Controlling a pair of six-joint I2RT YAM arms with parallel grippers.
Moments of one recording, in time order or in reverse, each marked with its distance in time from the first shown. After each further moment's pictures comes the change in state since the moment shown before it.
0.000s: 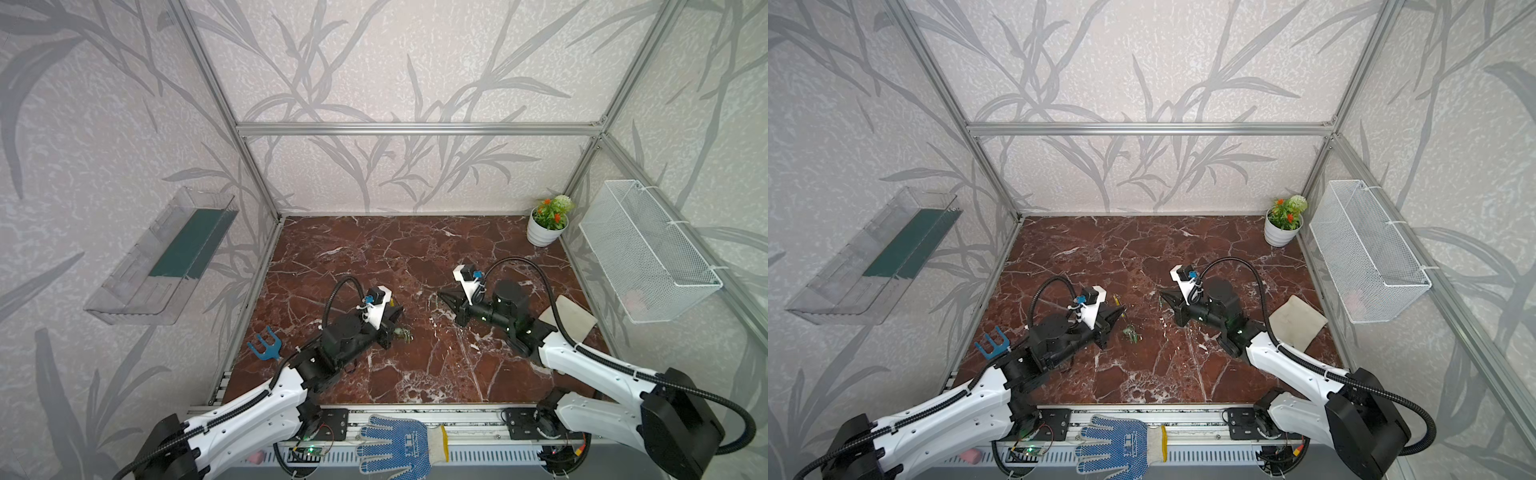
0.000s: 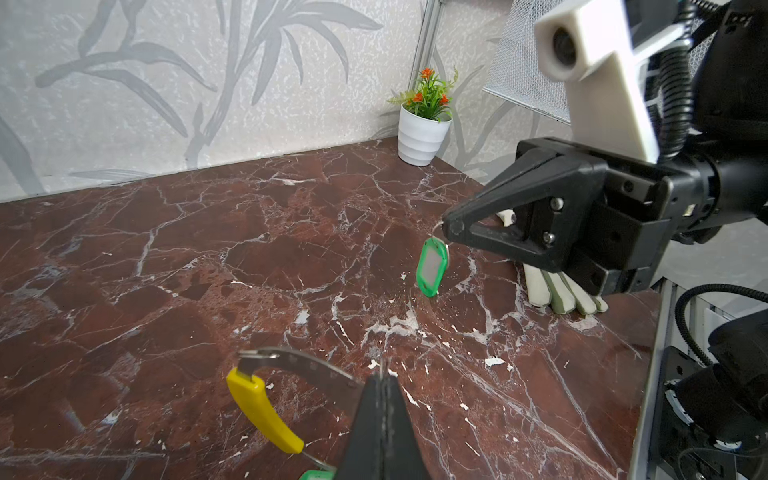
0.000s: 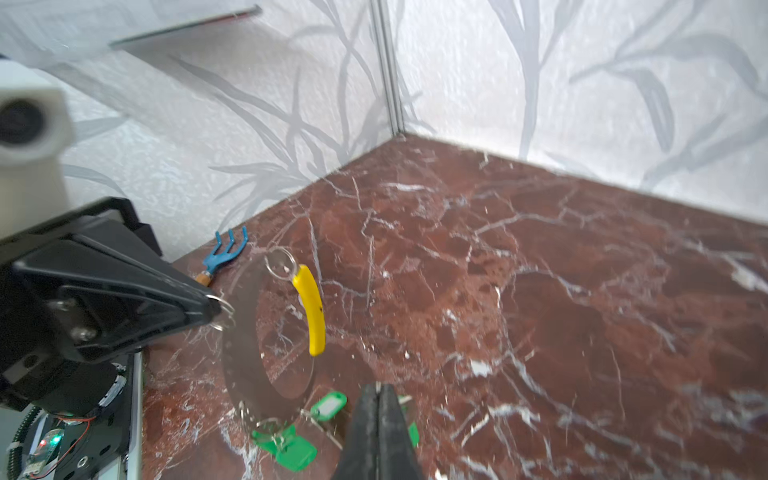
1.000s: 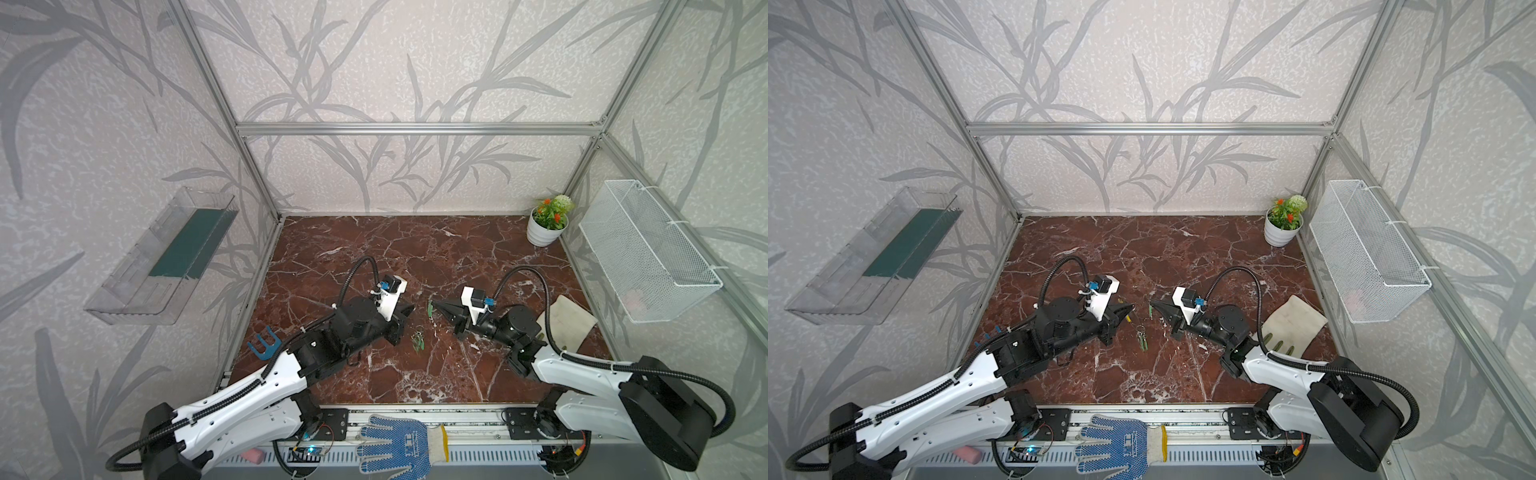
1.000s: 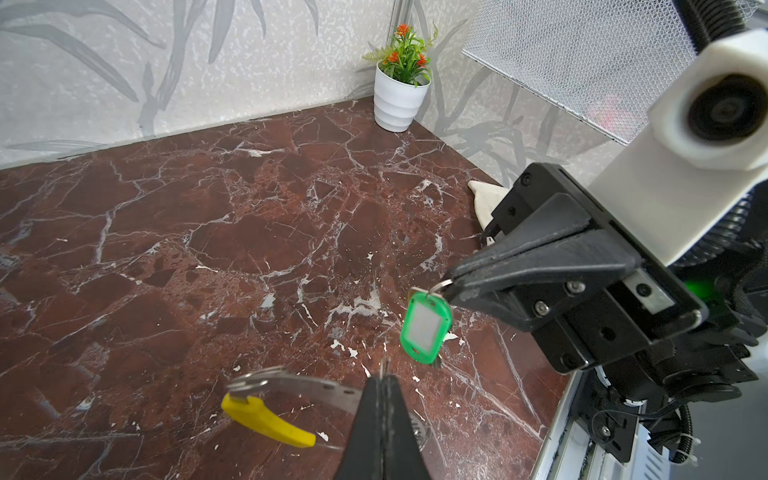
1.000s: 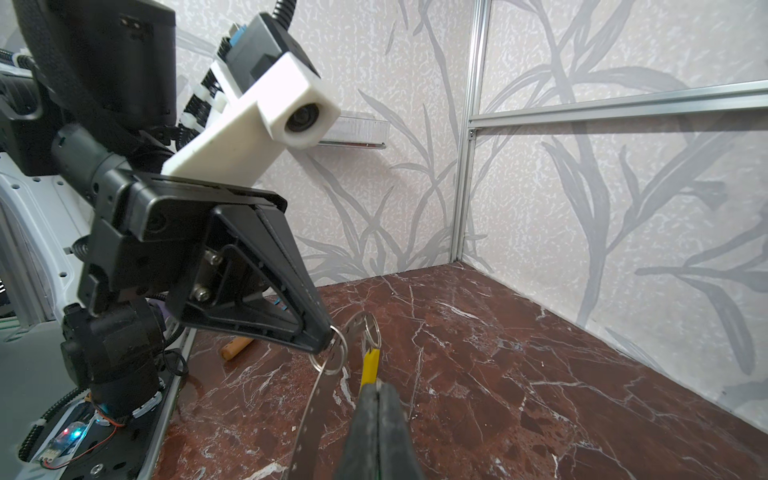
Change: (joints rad) left arm -0.087 0.090 0.306 -0.366 -0.018 -0.062; right arm 0.076 0.058 -0.201 0.623 -0.070 -0.057
